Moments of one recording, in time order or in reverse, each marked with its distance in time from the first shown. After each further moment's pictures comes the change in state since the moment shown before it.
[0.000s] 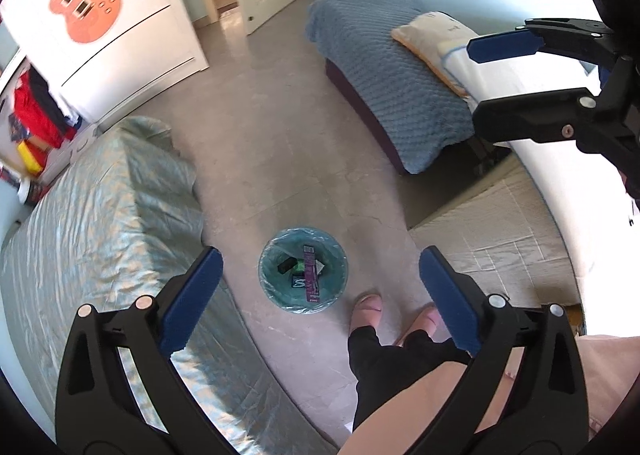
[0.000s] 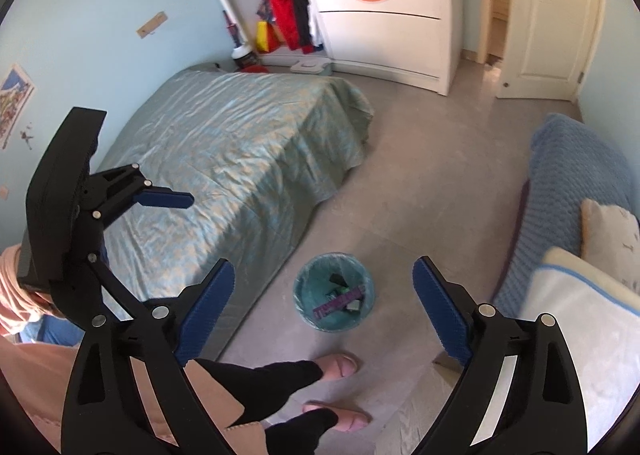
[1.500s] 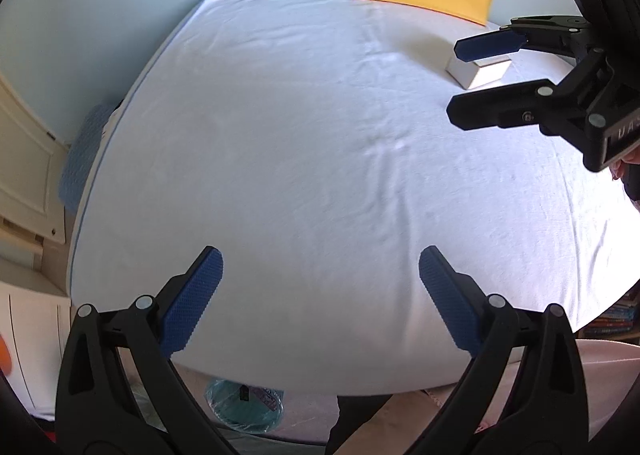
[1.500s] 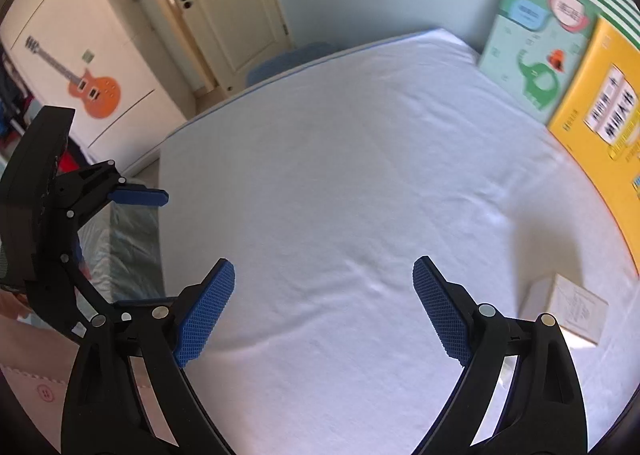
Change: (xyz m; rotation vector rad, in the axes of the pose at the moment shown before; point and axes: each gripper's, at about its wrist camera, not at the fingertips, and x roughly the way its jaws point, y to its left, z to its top) left arm -0.001 -0.410 0.029 0.932 -0.038 -0.370; right arm -0.258 -0.114 -0.375 0.814 -0.220 -0.541
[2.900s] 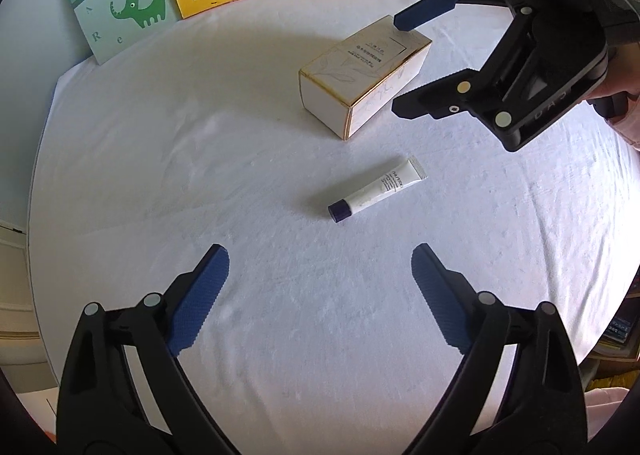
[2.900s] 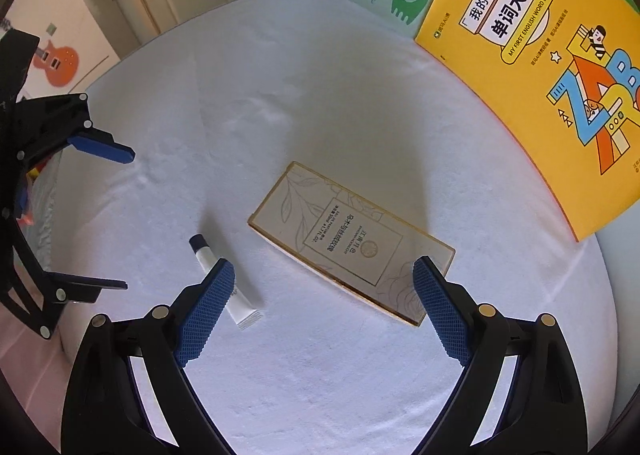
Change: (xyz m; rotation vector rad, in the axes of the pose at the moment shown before) left arm 0.095 -0.159 0.126 0.283 0.115 -0.088; right arm 0.001 -0.196 -0.063 -0.088 0.122 -0.119
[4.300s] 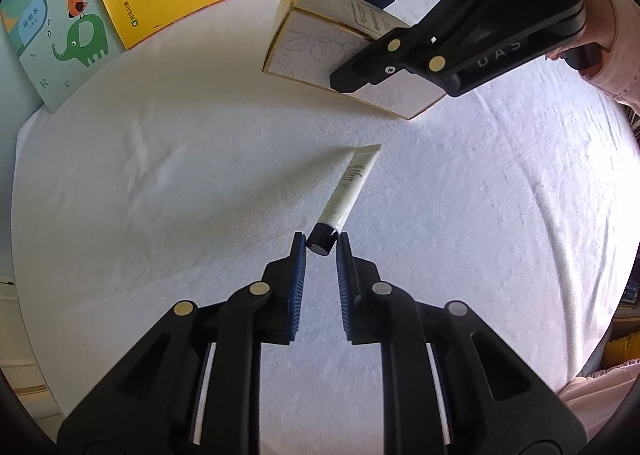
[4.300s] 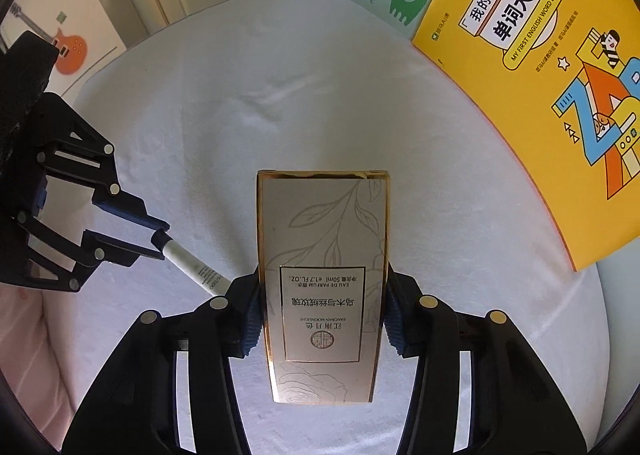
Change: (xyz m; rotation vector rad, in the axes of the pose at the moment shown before) left arm 0.027 -0.023 0.036 0.137 -0.009 -0.062; right arm 0.005 -0.023 0.001 -0.028 -0.016 0.028
